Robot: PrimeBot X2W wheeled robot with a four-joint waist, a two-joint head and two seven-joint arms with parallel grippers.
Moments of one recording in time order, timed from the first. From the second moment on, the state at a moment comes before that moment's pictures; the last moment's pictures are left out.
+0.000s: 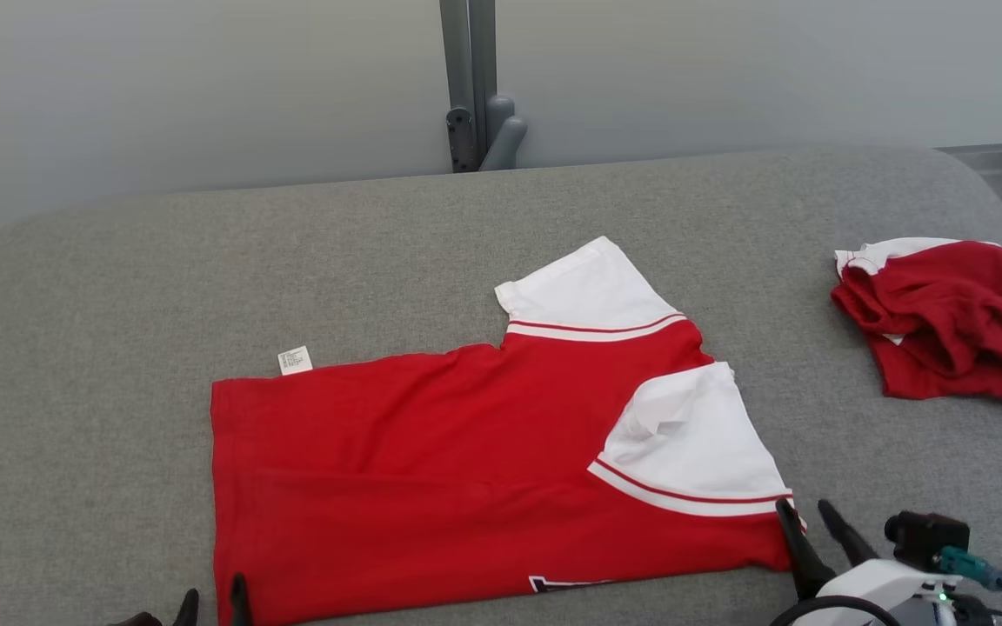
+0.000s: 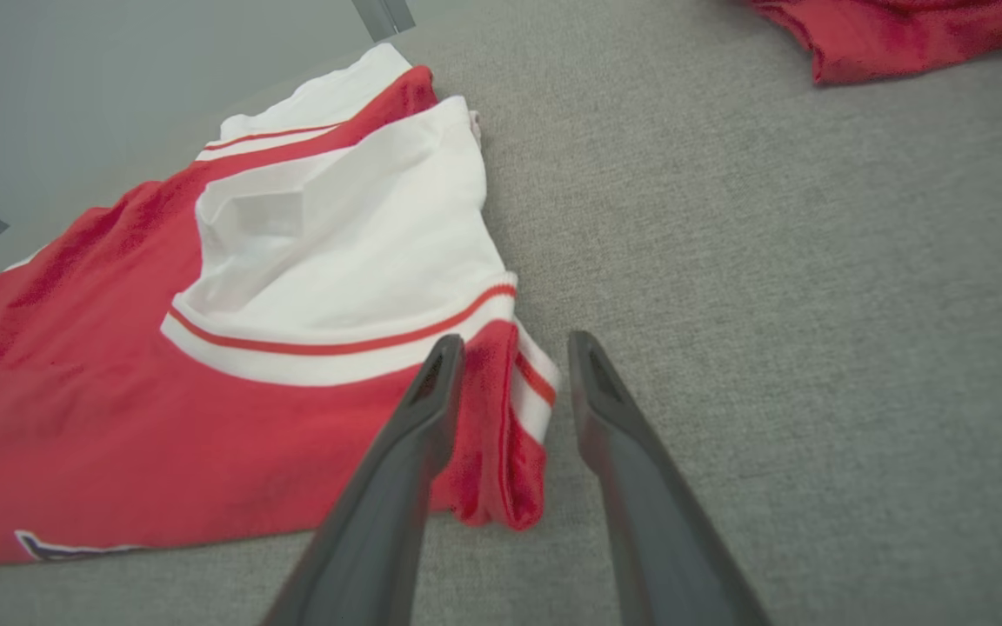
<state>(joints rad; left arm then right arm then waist) -0.01 0.05 0.06 0.68 -0.36 -0.13 -0.26 -0.07 -0.19 0.25 0.60 0.58 0.13 -0.26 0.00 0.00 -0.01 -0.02</state>
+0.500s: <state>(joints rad) -0.32 0.09 0.09 0.67 -0.24 -0.13 -0.26 -0.34 -0.17 0.15 0.48 0.41 0.13 -0.26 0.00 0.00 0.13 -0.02</state>
